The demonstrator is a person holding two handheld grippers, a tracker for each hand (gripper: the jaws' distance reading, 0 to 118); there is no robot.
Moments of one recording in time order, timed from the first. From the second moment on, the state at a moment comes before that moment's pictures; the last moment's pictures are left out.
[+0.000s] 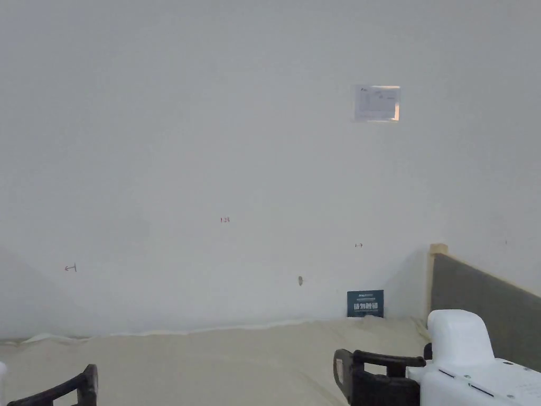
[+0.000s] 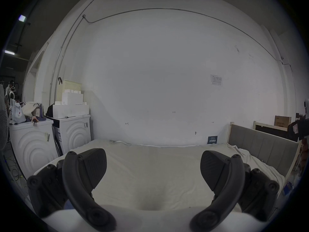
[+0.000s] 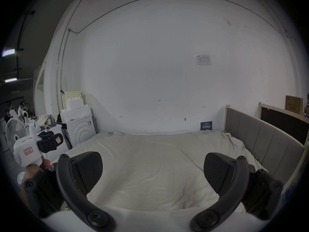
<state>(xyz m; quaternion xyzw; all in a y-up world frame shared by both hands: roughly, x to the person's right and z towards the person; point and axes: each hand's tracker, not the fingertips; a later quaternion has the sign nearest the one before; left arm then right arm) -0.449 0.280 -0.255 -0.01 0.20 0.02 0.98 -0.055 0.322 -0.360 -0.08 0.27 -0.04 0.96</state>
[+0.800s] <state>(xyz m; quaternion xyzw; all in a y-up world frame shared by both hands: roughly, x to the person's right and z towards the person) -0.451 0.277 -0.258 -0.01 0.20 0.04 0.98 -0.037 0.309 -0.401 -0.13 0.22 -0.09 0.96</state>
